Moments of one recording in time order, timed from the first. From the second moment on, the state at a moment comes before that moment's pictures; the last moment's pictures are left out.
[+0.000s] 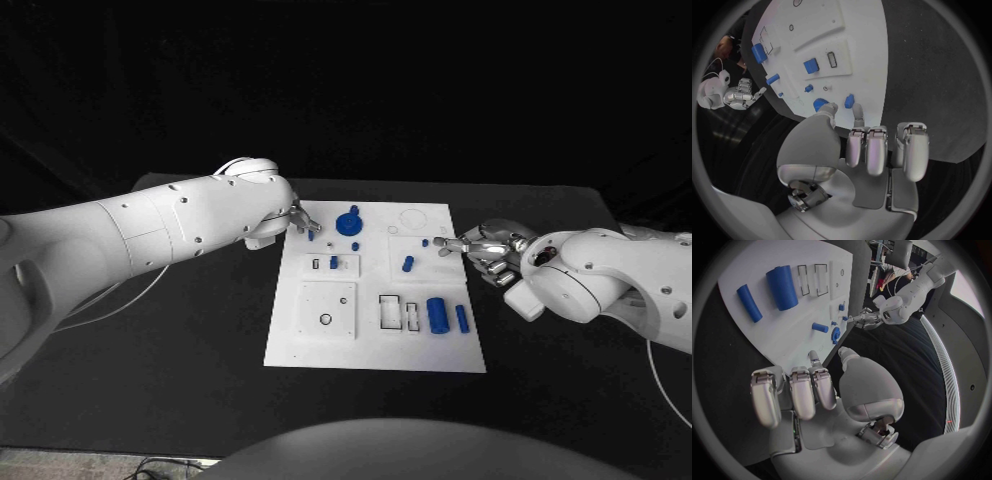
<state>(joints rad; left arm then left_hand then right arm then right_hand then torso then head) 1.34 -0.44 -0.20 1.05 -1.08 0.06 -0.65 1.08 -0.06 -0.02 0.29 0.60 0.88 0.04 0.46 1.04 1.47 -0.02 1.57 1.31 1.46 -0.05 1.57 1.31 0.01 1.47 0.08 1.57 1.31 1.26 -1.01 -0.22 1.67 -0.57 -0.34 -0.29 1.07 0.06 0.05 0.25 0.40 0.84 0.19 0.10 0.14 1.47 0.11 1.57 1.31 1.47 0.05 1.57 1.31 0.01 1.46 0.15 1.57 1.31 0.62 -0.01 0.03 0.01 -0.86</state>
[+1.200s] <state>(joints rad) 1.32 -0.41 -0.20 0.99 -1.08 0.08 -0.65 1.08 -0.05 -0.03 0.30 0.58 0.88 0.04 0.45 1.04 1.47 -0.02 1.57 1.31 1.46 -0.05 1.57 1.31 0.01 1.47 0.08 1.57 1.31 1.25 -1.00 -0.22 1.67 -0.57 -0.34 -0.29 1.08 0.06 0.05 0.25 0.40 0.84 0.19 0.10 0.14 1.47 0.11 1.57 1.31 1.47 0.05 1.57 1.31 0.01 1.46 0.15 1.57 1.31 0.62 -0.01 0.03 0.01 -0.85</state>
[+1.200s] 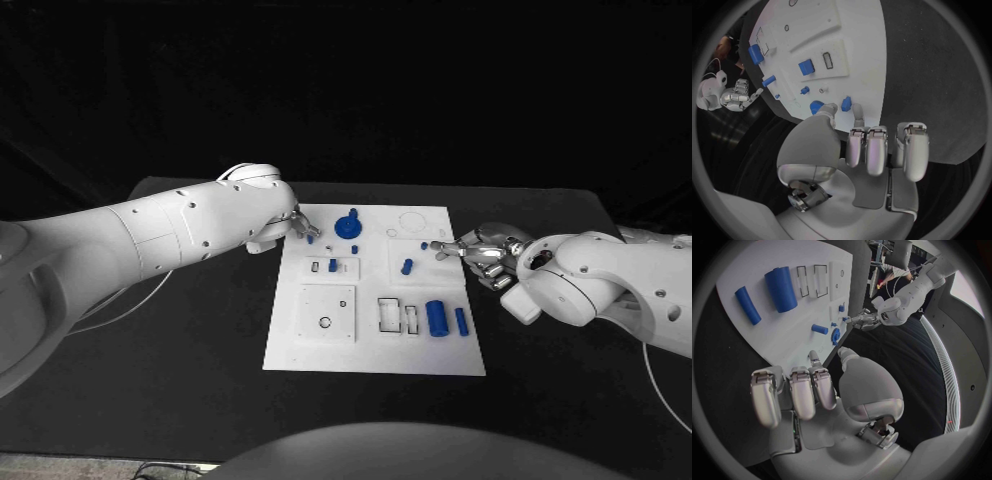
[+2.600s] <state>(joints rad) 1.32 -0.40 -0.20 0.98 -1.06 0.09 -0.62 1.17 -0.01 0.04 0.29 0.68 0.88 0.04 0.44 1.02 1.47 -0.02 1.57 1.31 1.46 -0.05 1.57 1.31 0.01 1.47 0.08 1.57 1.31 1.25 -1.00 -0.22 1.67 -0.57 -0.34 -0.29 1.08 0.06 0.04 0.24 0.40 0.84 0.19 0.10 0.14 1.47 0.11 1.57 1.31 1.47 0.05 1.57 1.31 0.01 1.46 0.15 1.57 1.31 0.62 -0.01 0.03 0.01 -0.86</state>
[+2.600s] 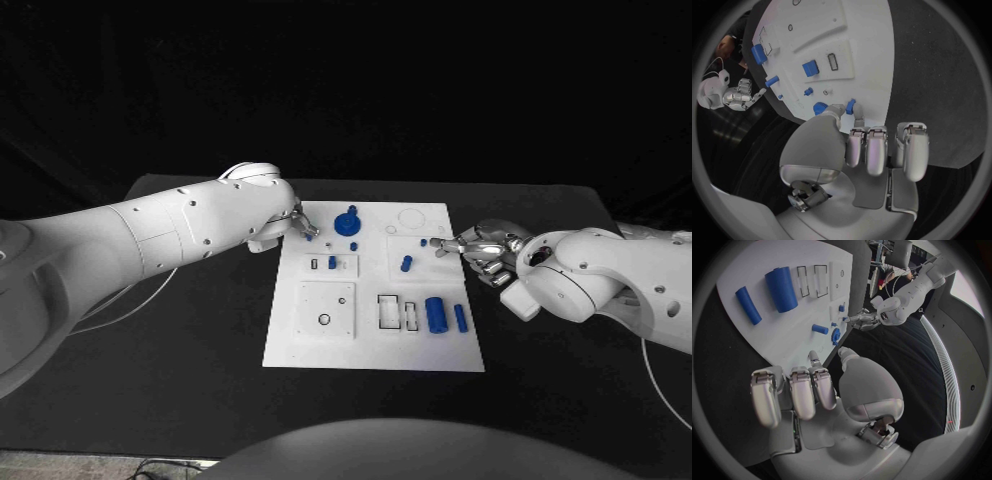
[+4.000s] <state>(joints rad) 1.35 -0.49 -0.19 1.09 -1.04 0.05 -0.58 1.29 -0.05 0.13 0.29 0.81 0.88 0.03 0.47 1.05 1.47 -0.02 1.57 1.31 1.47 -0.06 1.57 1.31 0.01 1.46 0.08 1.57 1.31 1.25 -1.00 -0.22 1.67 -0.58 -0.34 -0.30 1.08 0.06 0.04 0.24 0.40 0.84 0.19 0.10 0.14 1.47 0.11 1.57 1.31 1.47 0.05 1.57 1.31 0.01 1.46 0.15 1.57 1.31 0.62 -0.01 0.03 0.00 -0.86</state>
